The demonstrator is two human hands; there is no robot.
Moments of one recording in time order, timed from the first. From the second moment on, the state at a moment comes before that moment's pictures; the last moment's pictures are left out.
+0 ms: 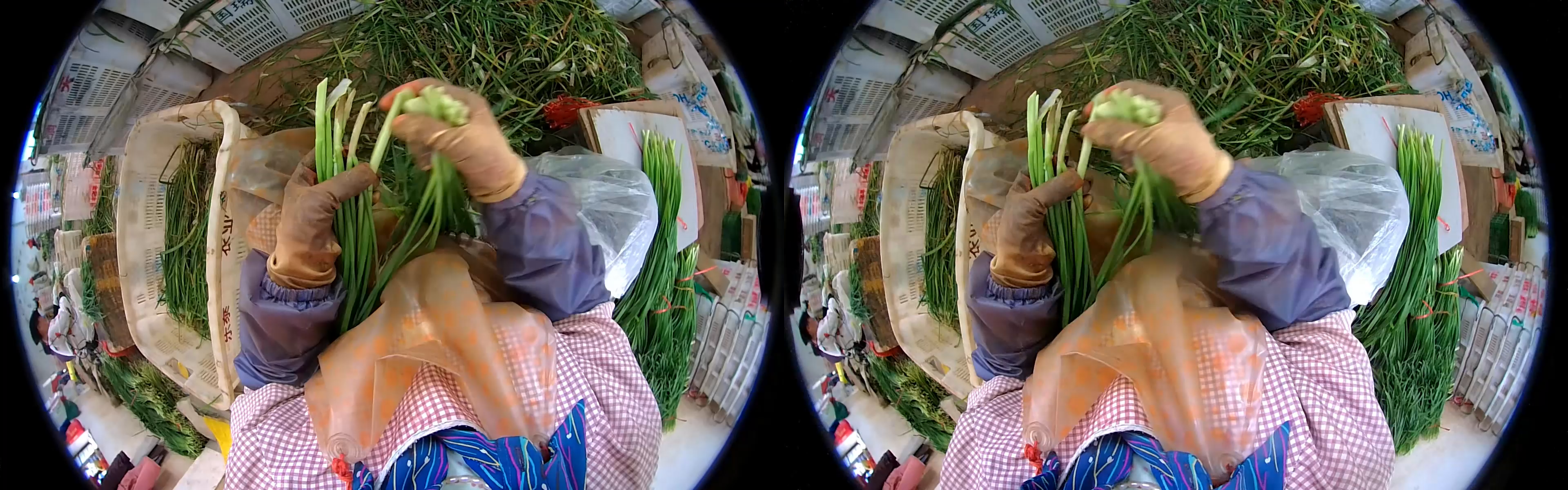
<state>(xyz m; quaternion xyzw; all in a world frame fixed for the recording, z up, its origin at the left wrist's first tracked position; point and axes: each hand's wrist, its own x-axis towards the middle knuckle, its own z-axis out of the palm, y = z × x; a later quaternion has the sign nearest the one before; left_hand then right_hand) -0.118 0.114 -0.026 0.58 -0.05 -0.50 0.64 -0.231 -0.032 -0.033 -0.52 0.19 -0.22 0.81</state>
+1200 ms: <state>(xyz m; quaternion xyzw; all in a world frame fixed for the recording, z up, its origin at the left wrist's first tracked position) -0.113 0.123 -0.028 0.58 -0.08 -0.50 0.64 -0.218 -0.026 -0.043 -0.63 0.20 -0.13 0.74</state>
